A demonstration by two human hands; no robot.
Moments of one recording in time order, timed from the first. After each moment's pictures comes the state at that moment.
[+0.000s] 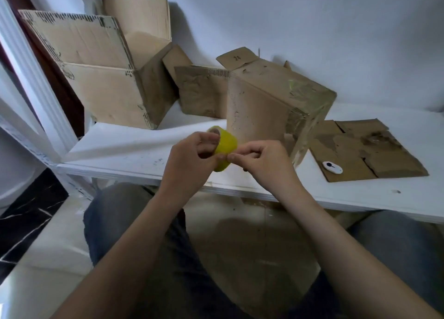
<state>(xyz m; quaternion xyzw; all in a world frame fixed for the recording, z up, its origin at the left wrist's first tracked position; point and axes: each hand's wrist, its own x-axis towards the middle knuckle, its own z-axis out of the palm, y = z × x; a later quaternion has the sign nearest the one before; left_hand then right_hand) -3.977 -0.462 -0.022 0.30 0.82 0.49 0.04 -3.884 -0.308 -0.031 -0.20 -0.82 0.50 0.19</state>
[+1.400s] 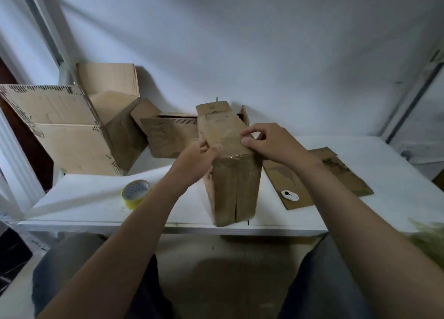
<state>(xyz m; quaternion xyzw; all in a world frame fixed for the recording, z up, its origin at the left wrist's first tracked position) -3.970 -0.347 0.043 0.32 0.80 0.48 0.17 -3.856 -0.165 0.064 -0.21 -0.90 0.35 0.16</state>
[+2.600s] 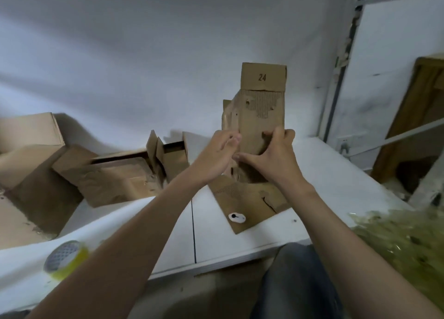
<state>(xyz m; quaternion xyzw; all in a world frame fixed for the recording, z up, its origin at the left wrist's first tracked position) -3.882 -0.147 0.079 0.59 0.68 0.39 0.17 -3.744 -0.054 0.052 -0.37 -0.78 0.30 0.40</state>
